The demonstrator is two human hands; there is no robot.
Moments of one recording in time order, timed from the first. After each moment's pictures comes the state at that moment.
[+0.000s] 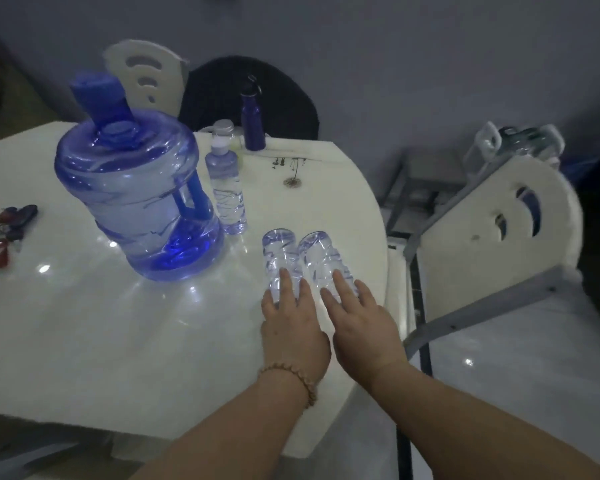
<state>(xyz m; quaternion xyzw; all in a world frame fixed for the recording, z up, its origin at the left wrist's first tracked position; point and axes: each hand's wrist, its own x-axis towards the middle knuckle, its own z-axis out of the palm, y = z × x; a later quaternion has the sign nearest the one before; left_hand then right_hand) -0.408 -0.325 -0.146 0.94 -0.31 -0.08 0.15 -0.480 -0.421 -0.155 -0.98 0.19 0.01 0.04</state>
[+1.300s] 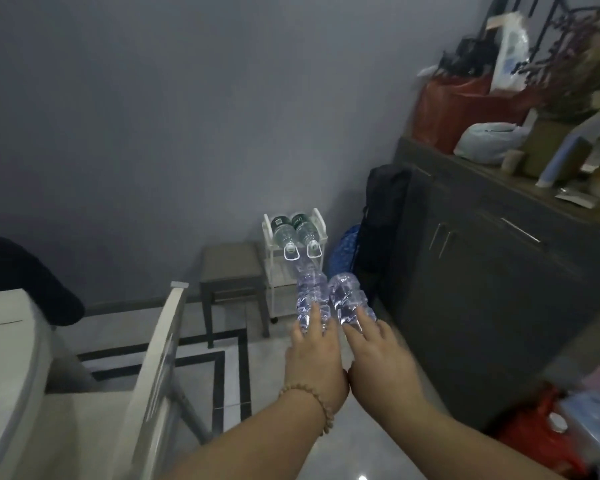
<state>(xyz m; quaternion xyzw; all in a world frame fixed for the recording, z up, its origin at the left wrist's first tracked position) -0.759 -0.944 -0.088 0.80 -0.57 -0.10 0.19 -0.865 -0.981 -0.074 -0.88 0.46 -0.08 0.03</state>
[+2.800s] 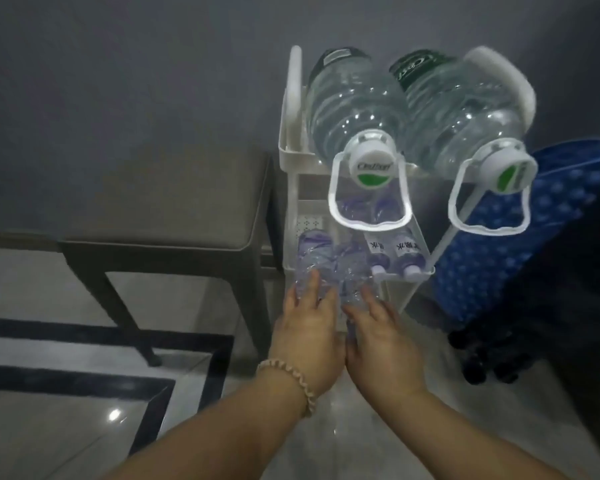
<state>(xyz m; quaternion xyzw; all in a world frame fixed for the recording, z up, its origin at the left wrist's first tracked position) -0.424 -1.490 -0.626 0.84 -0.49 -0.09 0.23 -0.527 -1.559 -0.632 -0.91 0.37 -0.12 0.14</state>
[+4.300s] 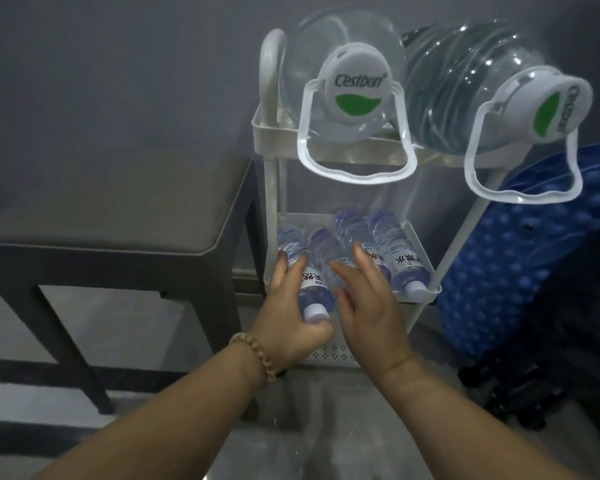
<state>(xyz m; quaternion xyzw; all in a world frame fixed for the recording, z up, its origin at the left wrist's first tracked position) -0.365 -1.549 -0.675 0.73 -0.47 -0.18 0.47 -0.471 -1.641 -0.672 -0.86 0.23 -0.42 0.19</state>
